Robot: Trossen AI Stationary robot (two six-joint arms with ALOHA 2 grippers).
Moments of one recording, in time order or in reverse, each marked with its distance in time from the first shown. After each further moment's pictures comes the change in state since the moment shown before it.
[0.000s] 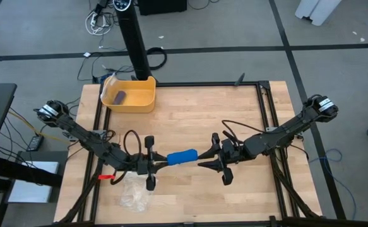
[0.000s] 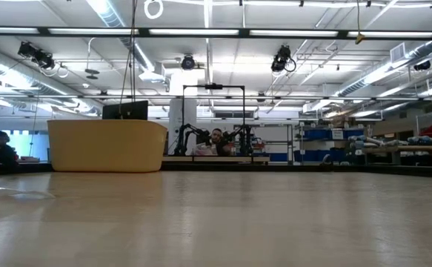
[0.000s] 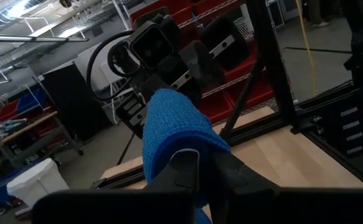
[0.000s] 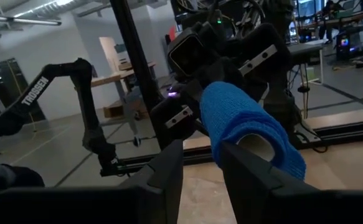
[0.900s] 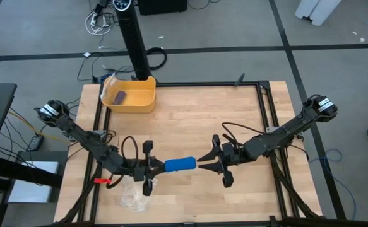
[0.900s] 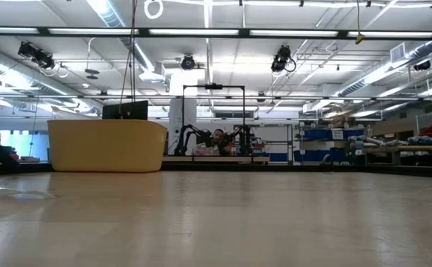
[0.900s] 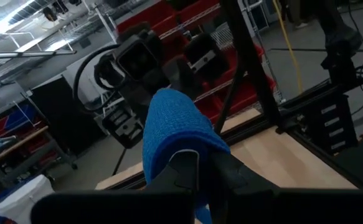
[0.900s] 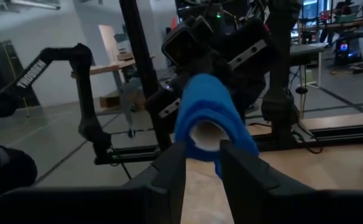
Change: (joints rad) left arm -0.057 0.000 0.000 -0.002 -0.001 0.050; right arm 0.038 0.002 0.000 -0.014 0.014 -0.061
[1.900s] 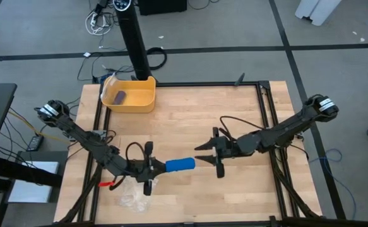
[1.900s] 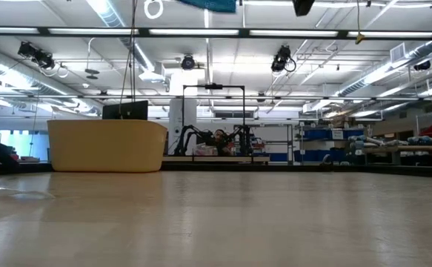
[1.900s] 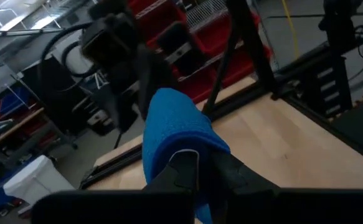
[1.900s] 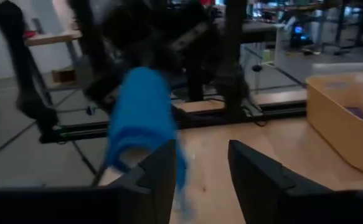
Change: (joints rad) left arm -0.010 0.001 0.000 -0.142 -0.032 -0.044; right arm -0.073 -0.011 0.000 -0.158 0.051 -0.021
